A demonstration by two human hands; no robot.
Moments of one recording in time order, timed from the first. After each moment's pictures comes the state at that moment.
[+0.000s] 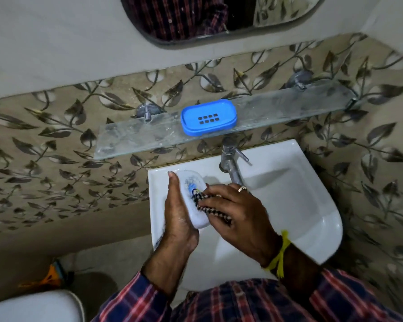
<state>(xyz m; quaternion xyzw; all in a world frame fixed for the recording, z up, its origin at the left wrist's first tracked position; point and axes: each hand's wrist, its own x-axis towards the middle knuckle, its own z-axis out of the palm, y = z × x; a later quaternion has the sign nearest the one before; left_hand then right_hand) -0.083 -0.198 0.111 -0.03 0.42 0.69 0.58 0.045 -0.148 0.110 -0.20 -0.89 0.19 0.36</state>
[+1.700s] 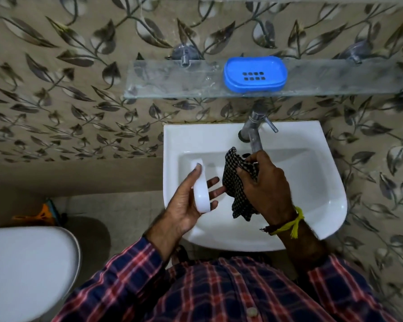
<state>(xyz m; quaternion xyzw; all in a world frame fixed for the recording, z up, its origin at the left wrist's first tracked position) -0.117 -0.261 0.036 -0.09 0.40 0.62 0.66 0.026 -0.160 0.087 -0.50 -0.79 0.29 0.20</state>
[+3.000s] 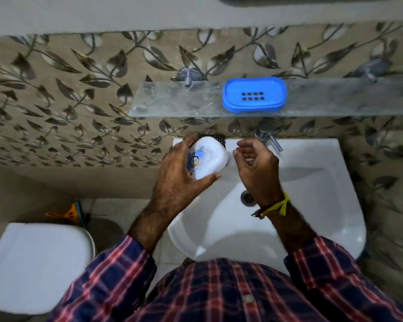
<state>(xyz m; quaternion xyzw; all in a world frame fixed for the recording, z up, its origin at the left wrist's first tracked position) -0.145 -0.229 0.096 0.45 0.79 0.41 0.09 -0.016 -0.093 0.074 -0.38 -0.74 0.41 0.38</state>
